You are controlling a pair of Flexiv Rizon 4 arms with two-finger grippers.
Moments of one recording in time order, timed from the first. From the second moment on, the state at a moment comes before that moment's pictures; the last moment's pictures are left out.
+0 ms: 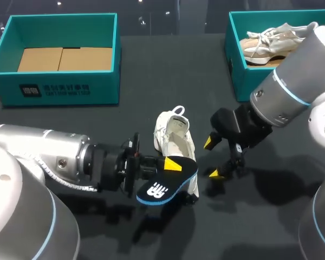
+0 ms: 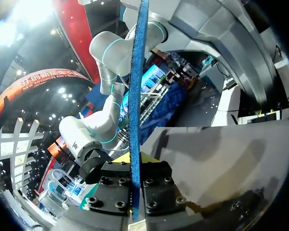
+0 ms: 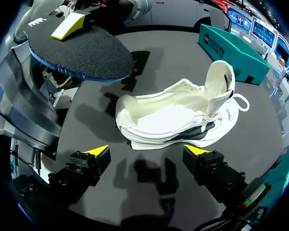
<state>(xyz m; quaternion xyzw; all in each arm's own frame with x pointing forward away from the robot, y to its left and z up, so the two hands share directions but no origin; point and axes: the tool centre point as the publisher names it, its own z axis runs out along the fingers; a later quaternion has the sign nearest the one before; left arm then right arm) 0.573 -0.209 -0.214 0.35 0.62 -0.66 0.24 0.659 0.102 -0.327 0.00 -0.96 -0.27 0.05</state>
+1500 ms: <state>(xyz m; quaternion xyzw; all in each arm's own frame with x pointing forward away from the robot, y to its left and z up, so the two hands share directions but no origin) 0.605 -0.229 -0.248 0.21 0.68 -0.67 0.21 0.667 0.109 -0.365 -0.03 -0.97 -0.24 0.04</state>
